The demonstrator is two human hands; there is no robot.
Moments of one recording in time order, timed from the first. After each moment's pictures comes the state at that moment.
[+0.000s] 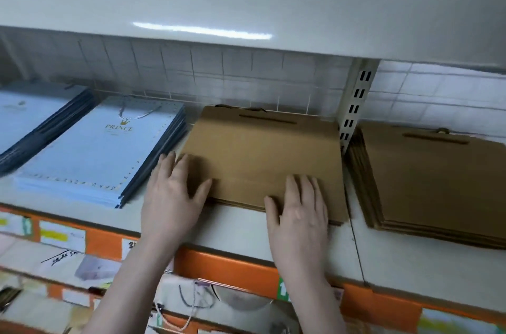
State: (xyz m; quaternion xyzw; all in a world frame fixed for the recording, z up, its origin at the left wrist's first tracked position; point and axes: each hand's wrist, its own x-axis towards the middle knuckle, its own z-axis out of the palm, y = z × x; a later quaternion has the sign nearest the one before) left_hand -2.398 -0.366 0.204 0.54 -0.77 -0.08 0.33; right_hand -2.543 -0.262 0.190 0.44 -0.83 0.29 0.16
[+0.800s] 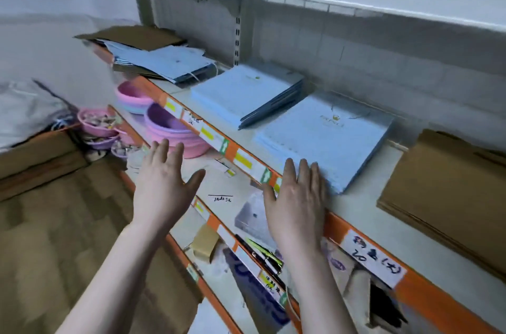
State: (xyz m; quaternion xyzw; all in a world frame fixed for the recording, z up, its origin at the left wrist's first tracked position) left_hand -2.078 -0.348 0.185 0.74 -0.59 0.05 0.31; right_hand -2.269 -0.356 0.184 0.68 -0.67 0.28 0.09
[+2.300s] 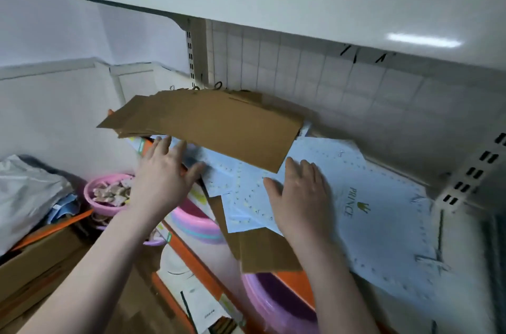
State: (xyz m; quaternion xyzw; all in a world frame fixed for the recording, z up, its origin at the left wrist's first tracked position) left_hand -1.559 -0.835 0.228 0.73 -0.63 0.01 0.27; right_hand -1.765 -0.821 0.237 0.71 -0.68 0.19 -0.02
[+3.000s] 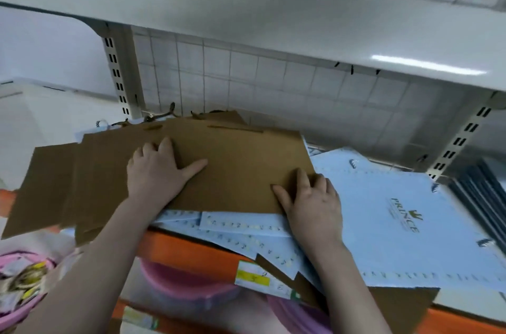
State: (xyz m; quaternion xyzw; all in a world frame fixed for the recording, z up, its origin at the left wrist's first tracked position) left_hand -1.471 -1.037 0.235 0.65 -0.74 -0.08 0.17; right_hand -1.665 -0.909 0.228 0.49 -0.86 0.10 0.03
